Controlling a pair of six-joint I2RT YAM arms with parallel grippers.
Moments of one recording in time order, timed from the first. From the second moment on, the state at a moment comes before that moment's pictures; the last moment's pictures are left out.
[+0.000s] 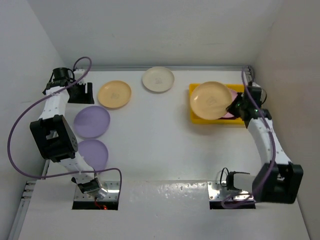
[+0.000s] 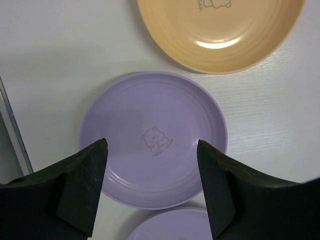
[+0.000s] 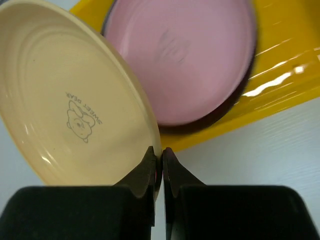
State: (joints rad) left arm 0.31 1.70 1.44 -0.70 0.29 0.29; right arm -0.04 1.18 0.88 -0.44 -0.03 0.45
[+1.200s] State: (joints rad) left arm 0.42 2.09 1.54 -0.69 0.01 0.26; right arm -0.15 1.58 1.25 -0.54 0.13 0.28
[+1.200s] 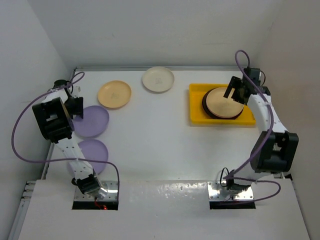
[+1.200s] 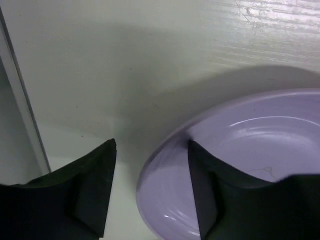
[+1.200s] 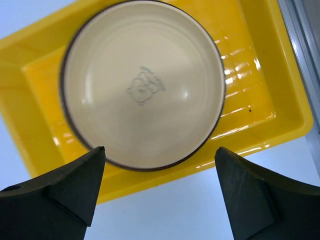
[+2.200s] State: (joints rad) left arm -0.06 1.72 1.68 -0.86 0.45 0.39; right arm 0.64 1.49 1.29 -0.31 0.06 0.24
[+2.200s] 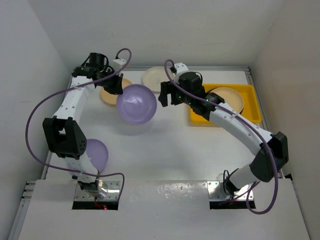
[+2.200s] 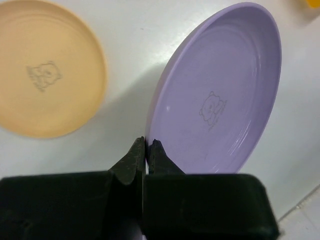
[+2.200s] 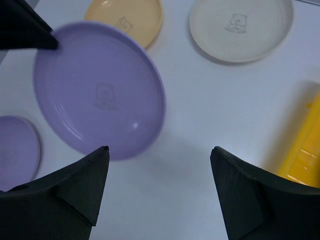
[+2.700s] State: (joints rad) left arm -0.08 1.73 1.69 -0.95 0.60 0.38; right arm 0.64 1.82 1.34 -0.23 0.00 0.33
